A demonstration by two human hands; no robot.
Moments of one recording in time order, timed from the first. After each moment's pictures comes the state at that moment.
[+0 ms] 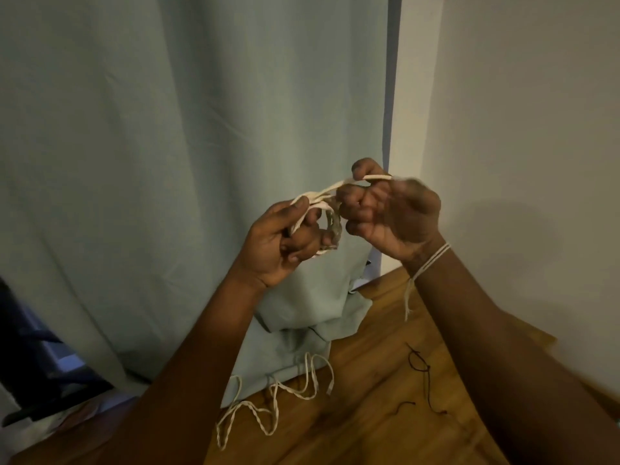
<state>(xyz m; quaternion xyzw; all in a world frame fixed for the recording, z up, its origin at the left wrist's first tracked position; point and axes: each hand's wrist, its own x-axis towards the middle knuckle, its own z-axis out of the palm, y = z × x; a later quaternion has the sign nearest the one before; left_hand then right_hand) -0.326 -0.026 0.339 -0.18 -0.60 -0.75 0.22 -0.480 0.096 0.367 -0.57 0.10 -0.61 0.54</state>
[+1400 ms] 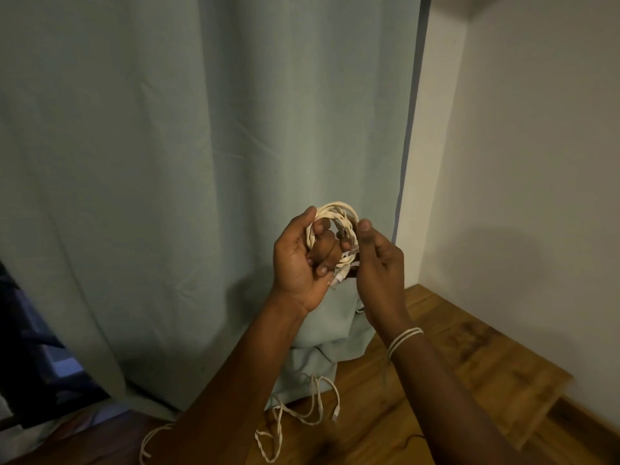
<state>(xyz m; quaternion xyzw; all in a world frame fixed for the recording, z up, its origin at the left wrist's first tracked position) -0.343 -0.025 0.326 -0.12 -0.43 -0.82 0.36 -0.418 0.049 0.309 -0.38 0.50 -0.78 0.02</state>
